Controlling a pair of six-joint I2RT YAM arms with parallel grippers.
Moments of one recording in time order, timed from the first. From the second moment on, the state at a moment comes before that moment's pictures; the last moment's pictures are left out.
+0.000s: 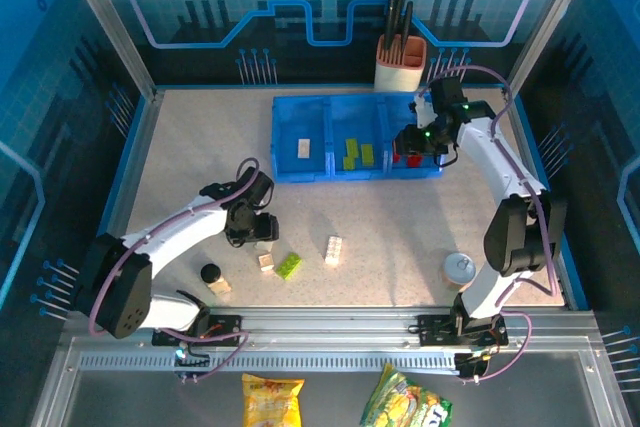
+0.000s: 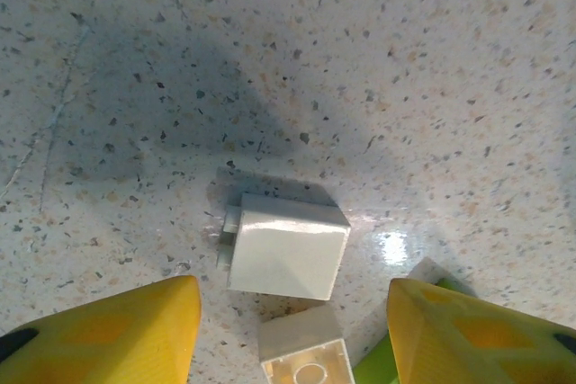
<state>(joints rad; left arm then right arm) -0.46 1.38 0.82 -0.81 0.05 -0.58 0.14 1.69 1.52 -0.97 -0.28 0.11</state>
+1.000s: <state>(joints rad) -0.46 1.53 0.84 -0.81 0.08 -0.50 0.22 1.66 1.49 -0.99 -0.23 0.12</state>
